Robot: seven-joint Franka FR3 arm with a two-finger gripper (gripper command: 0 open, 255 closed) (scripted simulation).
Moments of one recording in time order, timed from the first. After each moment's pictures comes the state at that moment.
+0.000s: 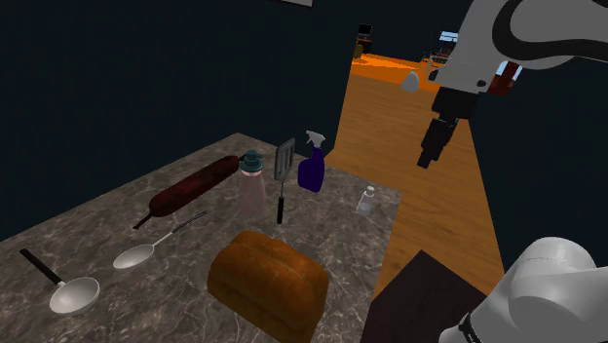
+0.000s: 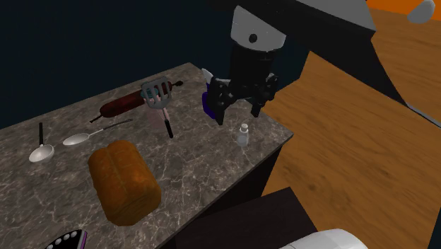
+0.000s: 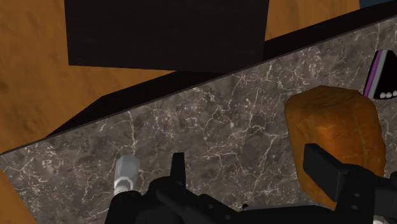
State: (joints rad) arm 0.00 -0.77 -0.06 -2.28 0.11 1.46 -0.15
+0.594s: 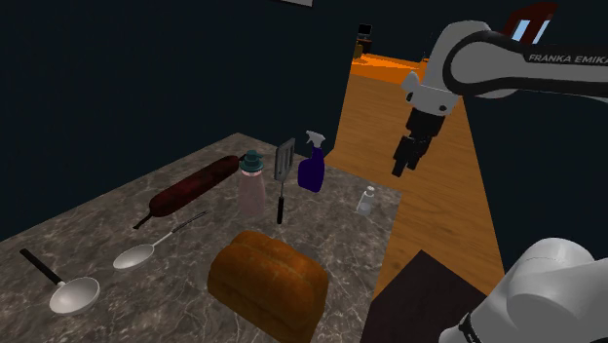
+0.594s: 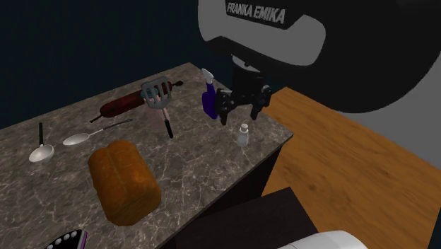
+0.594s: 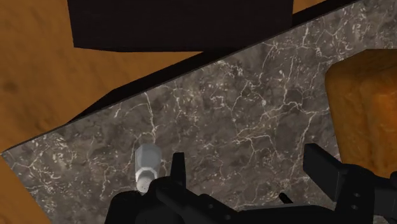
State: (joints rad) arm -0.03 -0.64 -0.08 -2.38 0.08 1.69 -0.15
